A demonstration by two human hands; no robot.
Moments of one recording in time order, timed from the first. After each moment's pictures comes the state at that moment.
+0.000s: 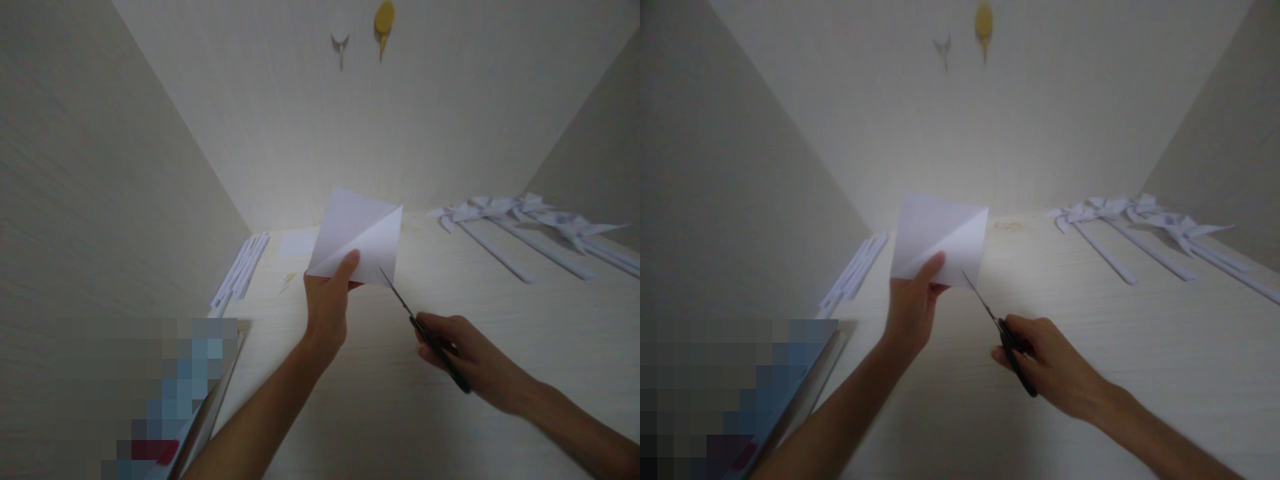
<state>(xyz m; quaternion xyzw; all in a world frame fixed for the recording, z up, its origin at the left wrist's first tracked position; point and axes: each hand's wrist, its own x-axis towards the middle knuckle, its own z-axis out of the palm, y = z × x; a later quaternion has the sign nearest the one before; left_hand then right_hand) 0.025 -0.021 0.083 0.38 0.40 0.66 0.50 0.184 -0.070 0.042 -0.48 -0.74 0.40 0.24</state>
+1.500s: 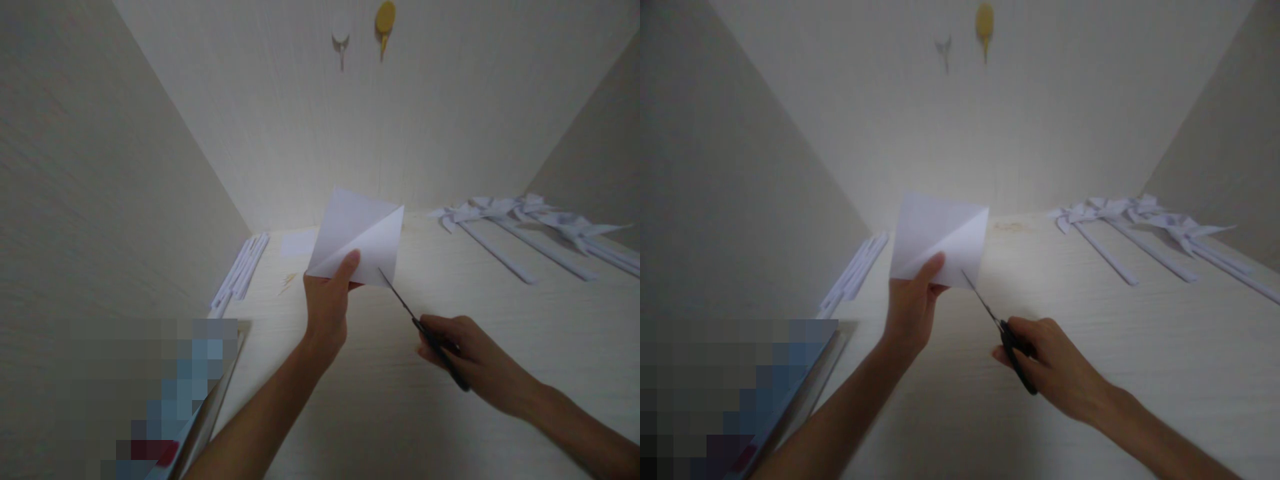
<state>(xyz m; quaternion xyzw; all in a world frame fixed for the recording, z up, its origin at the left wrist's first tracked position) 0.024 -0.021 0.083 0.38 0.39 0.67 0.51 0.185 -0.069 0.040 -0.49 -0.74 0.39 0.24</state>
